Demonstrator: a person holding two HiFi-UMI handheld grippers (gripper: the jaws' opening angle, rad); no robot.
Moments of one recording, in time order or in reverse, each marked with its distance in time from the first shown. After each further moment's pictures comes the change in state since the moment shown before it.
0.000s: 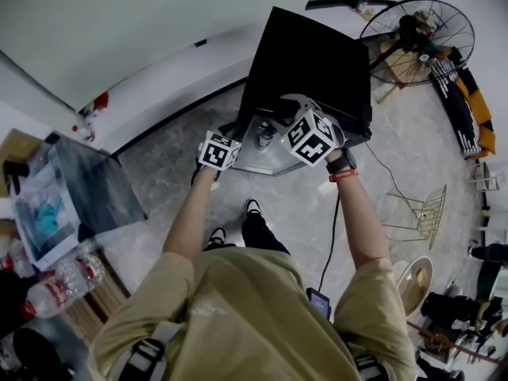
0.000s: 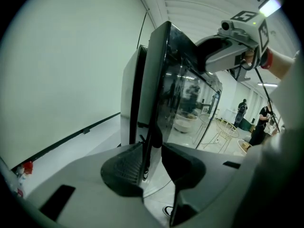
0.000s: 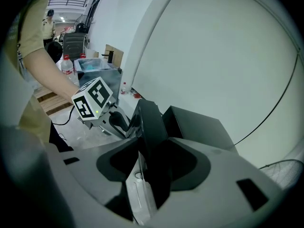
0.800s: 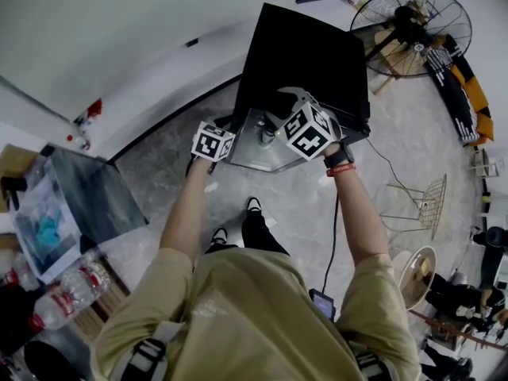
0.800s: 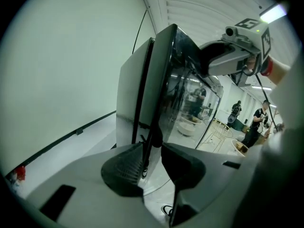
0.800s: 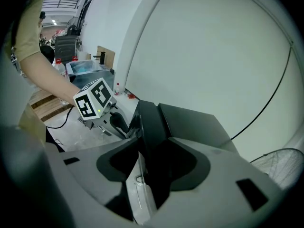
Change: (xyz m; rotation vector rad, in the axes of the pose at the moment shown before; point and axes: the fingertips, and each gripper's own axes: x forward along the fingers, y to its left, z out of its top) left arm 0.024 0.018 0.012 0.009 0.018 -0.077; right arm 0.011 -0.022 -0.003 0.073 0.009 -0.042
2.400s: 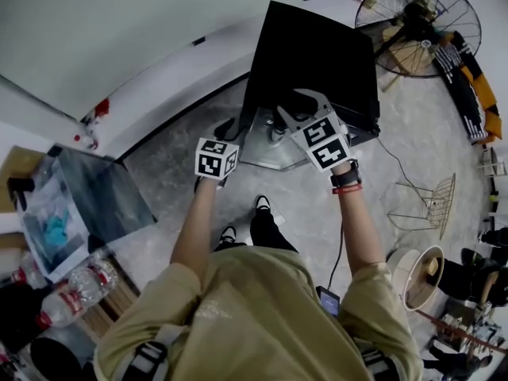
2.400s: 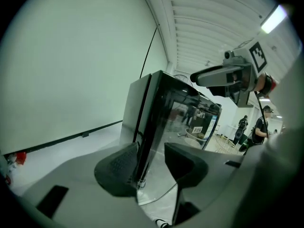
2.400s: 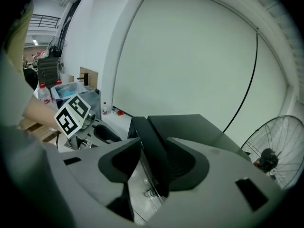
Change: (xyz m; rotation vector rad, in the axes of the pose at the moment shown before) left arm -0.048 -0.015 0.018 -0.109 -0.172 0.065; right arm -0.032 -0.012 0.014 0.242 -0.155 -0.111
